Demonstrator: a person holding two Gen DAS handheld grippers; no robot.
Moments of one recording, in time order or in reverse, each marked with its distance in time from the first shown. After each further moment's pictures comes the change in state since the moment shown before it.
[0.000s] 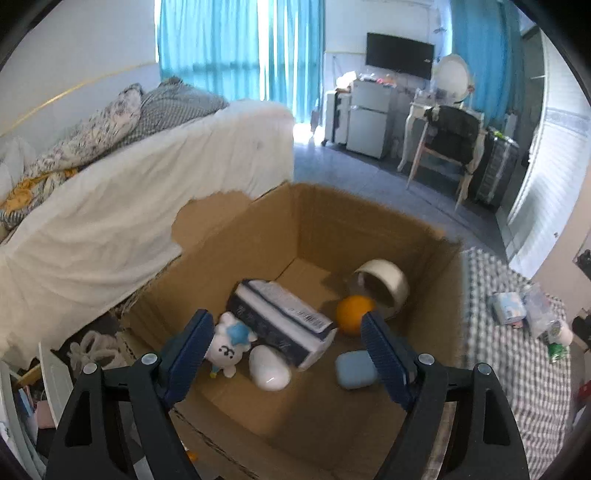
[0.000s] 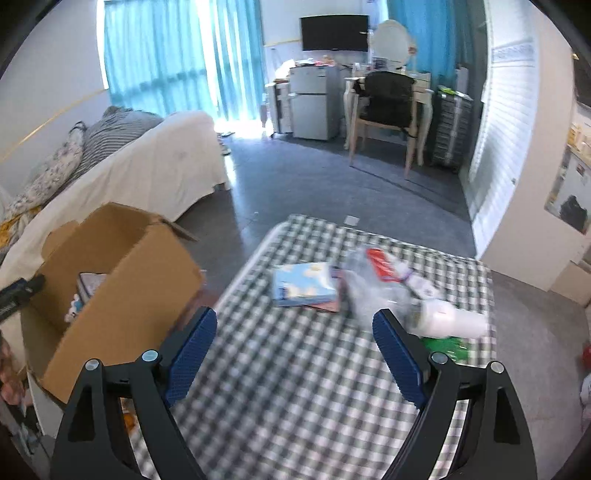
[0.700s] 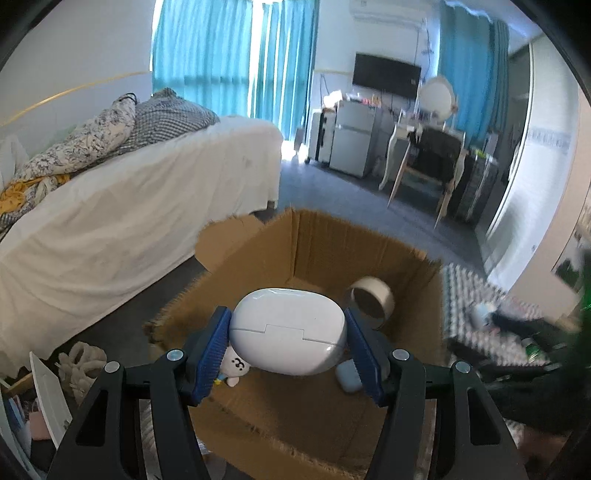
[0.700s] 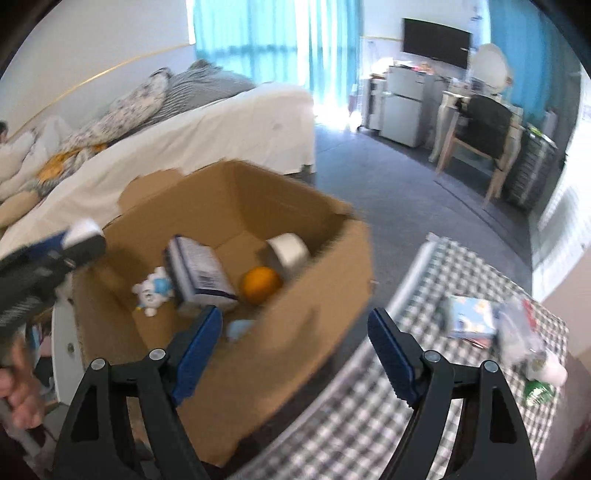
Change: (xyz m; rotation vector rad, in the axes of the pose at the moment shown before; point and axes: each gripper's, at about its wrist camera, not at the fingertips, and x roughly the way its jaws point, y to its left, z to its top) left arm -0.009 0.034 -0.003 -0.003 -0.023 -0.062; right arm 0.023 0.181 0.000 -0.243 0.049 0.193
